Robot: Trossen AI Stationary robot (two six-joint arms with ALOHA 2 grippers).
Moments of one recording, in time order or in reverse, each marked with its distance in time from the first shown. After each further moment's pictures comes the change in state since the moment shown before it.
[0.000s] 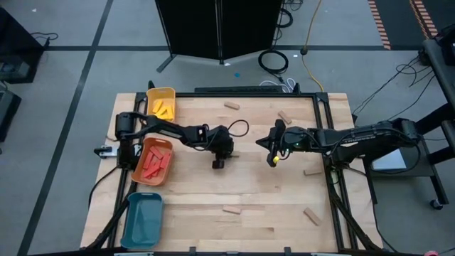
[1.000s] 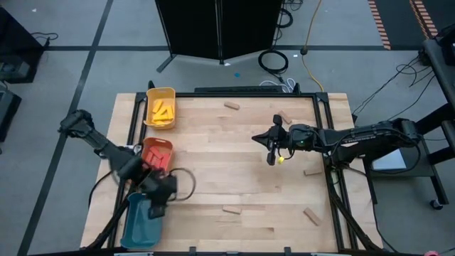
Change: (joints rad) left arm -0.785 -0.647 0.034 -0.974 0.001 -1.110; right arm -0.003 -0.002 0.000 0.197 -0.006 -0.180
